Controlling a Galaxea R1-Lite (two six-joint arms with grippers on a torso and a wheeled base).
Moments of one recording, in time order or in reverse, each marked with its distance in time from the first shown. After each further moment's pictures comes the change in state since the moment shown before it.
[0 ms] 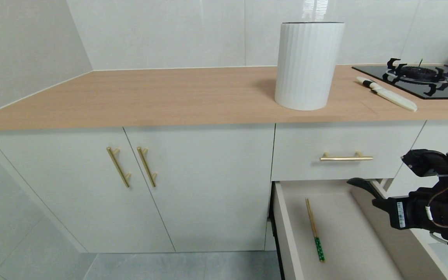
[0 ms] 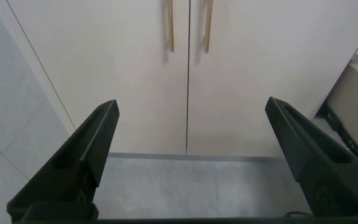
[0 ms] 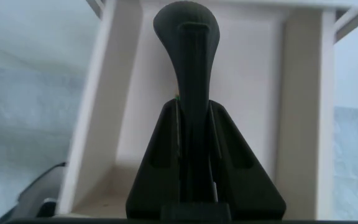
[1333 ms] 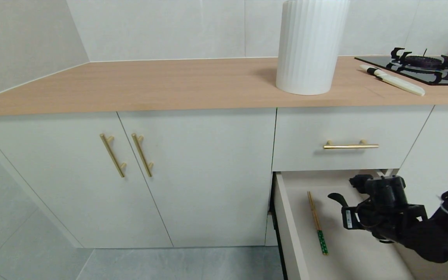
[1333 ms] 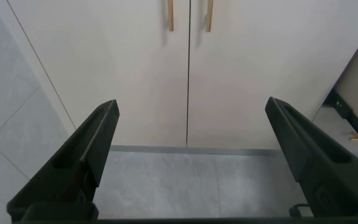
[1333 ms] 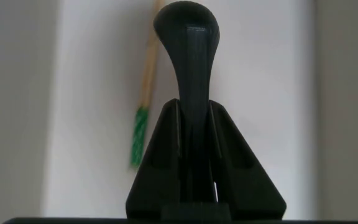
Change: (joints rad) left arm 0.000 0.000 0.000 -0.001 0.000 0.000; right arm -0.043 0.644 0.013 -0.598 -0.103 0.018
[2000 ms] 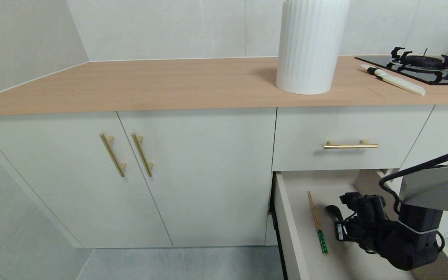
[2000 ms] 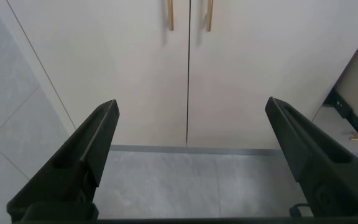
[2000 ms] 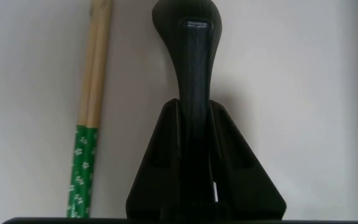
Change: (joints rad) left arm 0.000 0.000 0.000 0.000 0.000 0.000; right arm -0.047 0.319 -0.056 -0.203 -0.012 -0.022
